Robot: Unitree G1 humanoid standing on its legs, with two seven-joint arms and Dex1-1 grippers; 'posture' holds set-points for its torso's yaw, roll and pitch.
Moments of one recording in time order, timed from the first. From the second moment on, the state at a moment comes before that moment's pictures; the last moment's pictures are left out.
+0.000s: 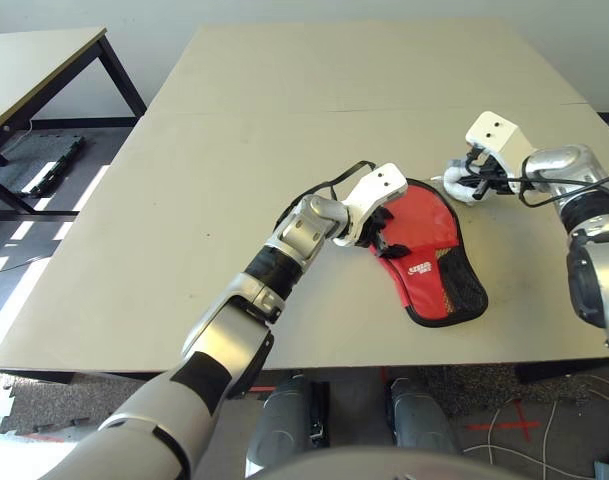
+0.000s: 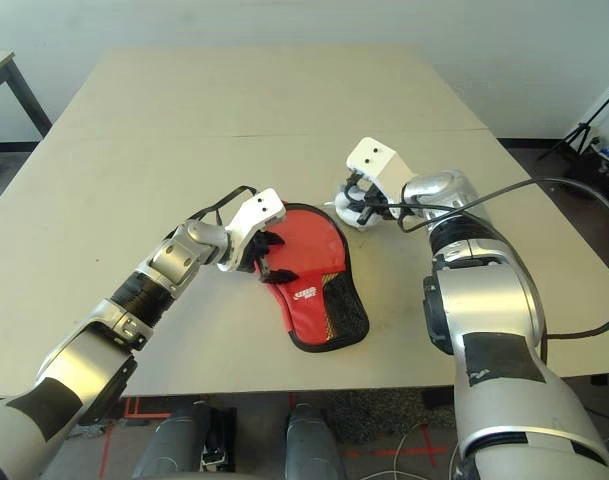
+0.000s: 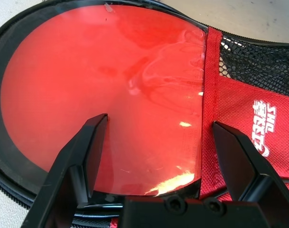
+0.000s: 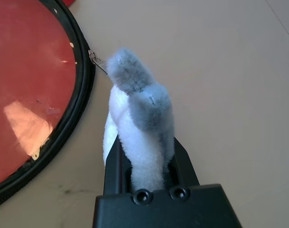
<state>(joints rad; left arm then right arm) -0.85 0.10 -0.42 0.57 0.04 0.51 -0.91 -1.18 -0.63 0.17 1.34 -0.35 -0.12 0.94</state>
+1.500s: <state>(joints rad) -0.85 0.09 -0.43 0.57 0.05 0.50 -0.90 -0.80 -1.30 0.91 0.39 0.58 0.32 1.60</state>
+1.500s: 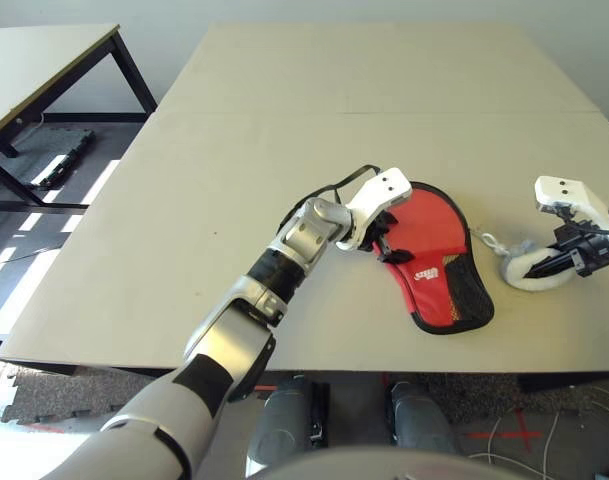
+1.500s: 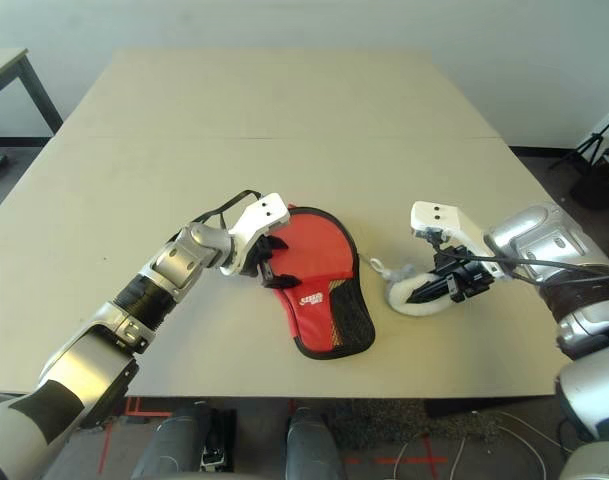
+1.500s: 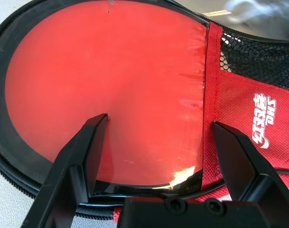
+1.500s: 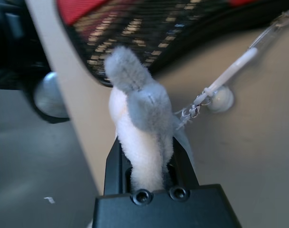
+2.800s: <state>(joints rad) -0.74 0.33 0.07 0.11 -0.21 0.68 -0.73 -0.96 -0.90 0.13 1.20 0.49 0.13 1.06</state>
